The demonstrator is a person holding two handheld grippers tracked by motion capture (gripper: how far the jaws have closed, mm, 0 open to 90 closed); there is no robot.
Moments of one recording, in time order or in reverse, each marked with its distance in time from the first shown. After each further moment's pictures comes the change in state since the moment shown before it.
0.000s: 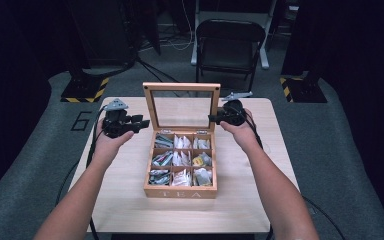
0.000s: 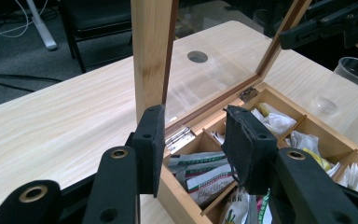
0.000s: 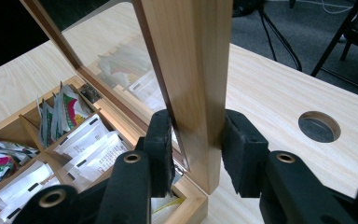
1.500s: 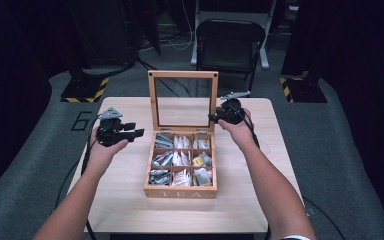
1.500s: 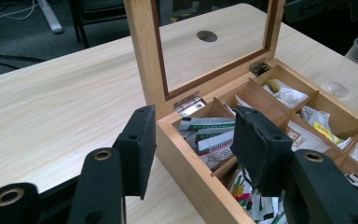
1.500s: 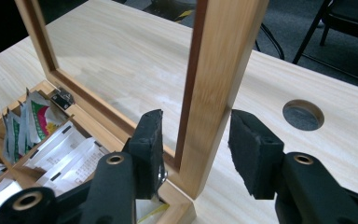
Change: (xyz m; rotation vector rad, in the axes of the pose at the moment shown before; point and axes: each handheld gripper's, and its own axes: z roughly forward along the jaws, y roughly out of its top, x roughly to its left) left arm 0.006 -0.027 -0.007 0.039 0.022 -0.027; right arm -0.005 0.000 0.010 0.023 -0.072 0.041
